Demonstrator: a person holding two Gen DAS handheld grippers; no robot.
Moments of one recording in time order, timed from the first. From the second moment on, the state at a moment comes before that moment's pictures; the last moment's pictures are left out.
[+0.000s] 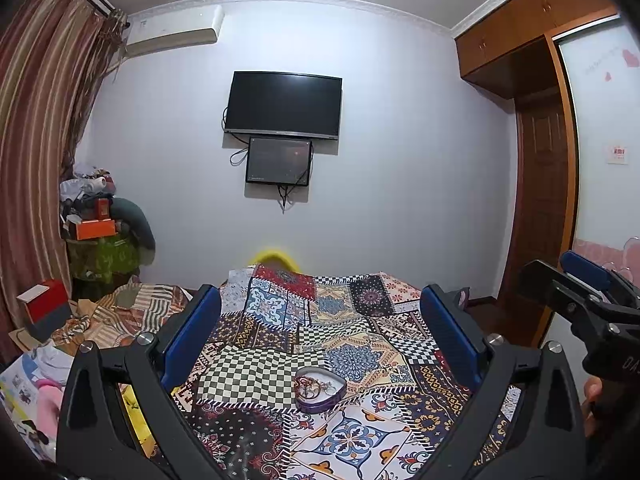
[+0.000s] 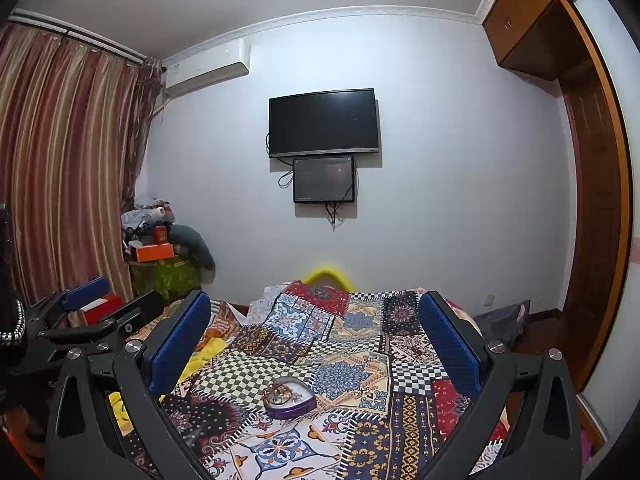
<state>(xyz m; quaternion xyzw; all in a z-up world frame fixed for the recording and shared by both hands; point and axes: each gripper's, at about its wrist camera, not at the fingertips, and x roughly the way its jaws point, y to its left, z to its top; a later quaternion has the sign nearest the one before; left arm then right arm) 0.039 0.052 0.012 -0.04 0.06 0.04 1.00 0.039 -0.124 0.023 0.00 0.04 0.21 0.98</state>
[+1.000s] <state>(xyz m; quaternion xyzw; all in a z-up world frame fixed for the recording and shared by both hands) 0.050 0.052 0.005 -0.04 0.08 0.01 1.00 0.044 -0.125 0.024 0.01 0.05 0.21 0.98</state>
